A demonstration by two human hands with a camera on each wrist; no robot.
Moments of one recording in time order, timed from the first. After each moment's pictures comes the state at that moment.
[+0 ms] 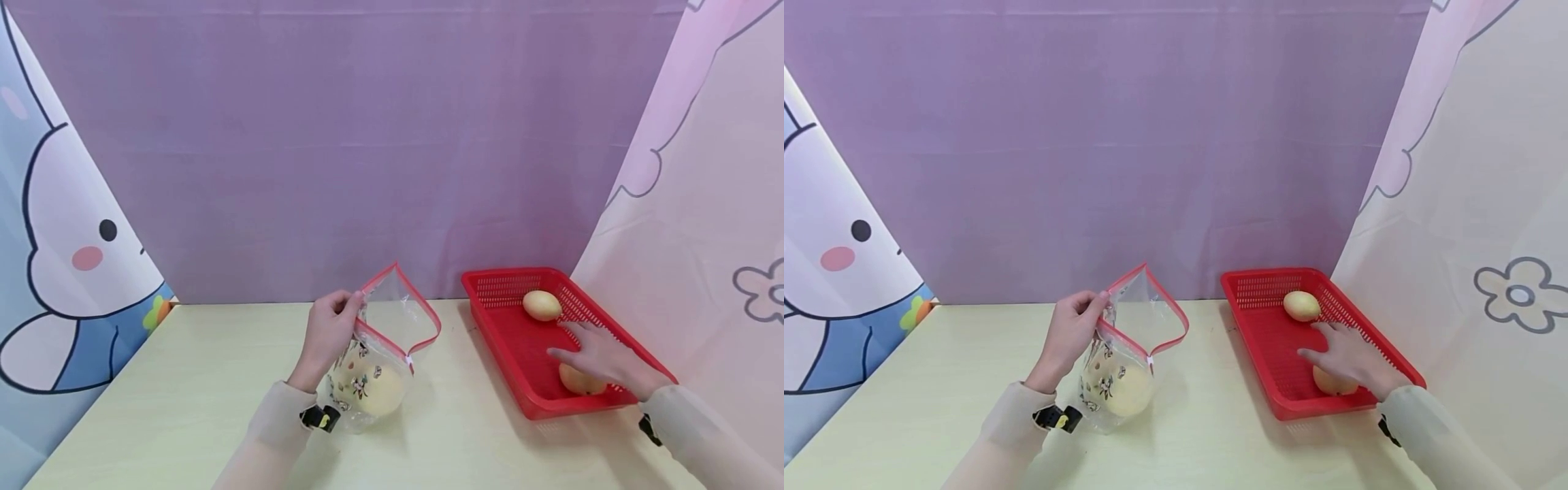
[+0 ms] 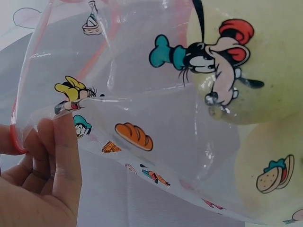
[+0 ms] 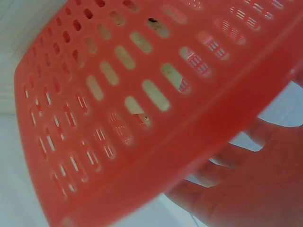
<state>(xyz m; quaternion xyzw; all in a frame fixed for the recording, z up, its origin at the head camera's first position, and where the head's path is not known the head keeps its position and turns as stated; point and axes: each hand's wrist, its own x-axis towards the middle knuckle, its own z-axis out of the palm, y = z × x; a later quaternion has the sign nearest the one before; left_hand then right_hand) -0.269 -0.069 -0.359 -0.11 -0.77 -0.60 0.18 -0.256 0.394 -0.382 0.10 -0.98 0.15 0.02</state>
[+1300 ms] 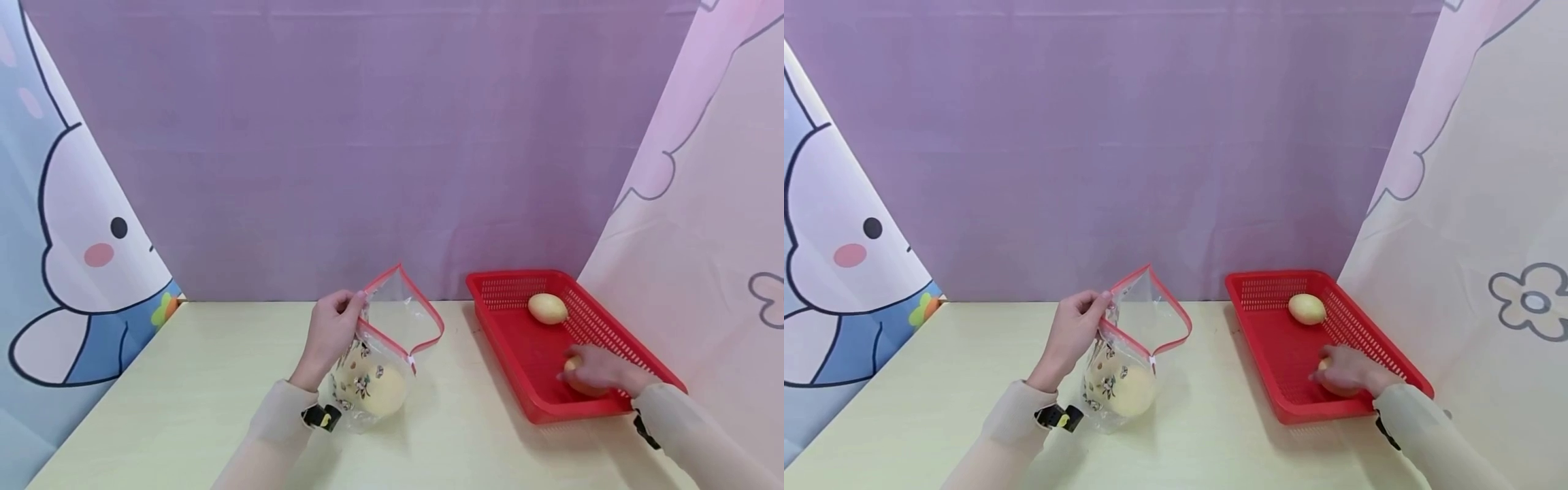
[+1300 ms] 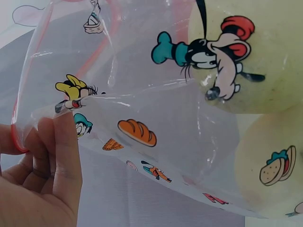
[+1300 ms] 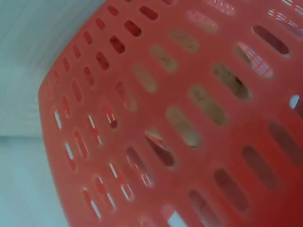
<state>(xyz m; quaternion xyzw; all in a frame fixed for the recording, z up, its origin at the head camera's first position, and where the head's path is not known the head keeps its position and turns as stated) -0.267 -0.071 -0.357 -0.12 -0.78 -0.59 0.19 -0.275 0.408 -0.402 0.07 -0.97 0.21 -0.13</state>
